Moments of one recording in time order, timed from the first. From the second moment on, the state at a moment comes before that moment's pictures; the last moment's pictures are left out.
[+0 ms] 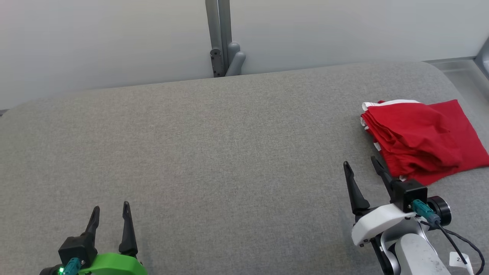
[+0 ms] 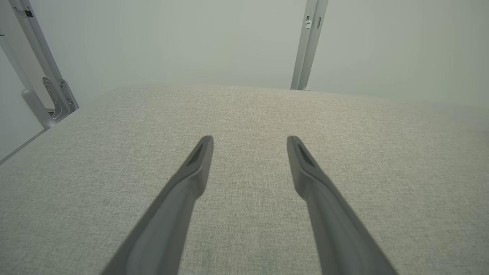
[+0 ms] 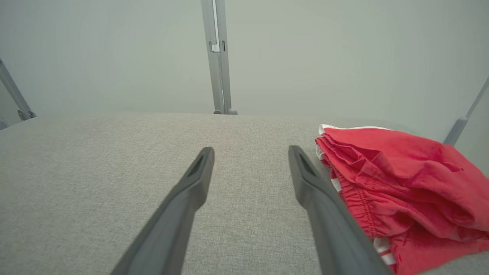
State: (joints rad) left arm -0.02 0.05 0.06 0.35 -0.17 -0.06 -0.26; right arm -0.18 -0.05 0.06 0.39 0.06 0.13 -0.26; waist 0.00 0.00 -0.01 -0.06
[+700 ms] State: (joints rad) left arm -0.01 0.05 0.04 0.35 -0.18 -0.08 -0.26; right arm -0.18 -0.05 0.05 0.40 0.07 0.13 -0.26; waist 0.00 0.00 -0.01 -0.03
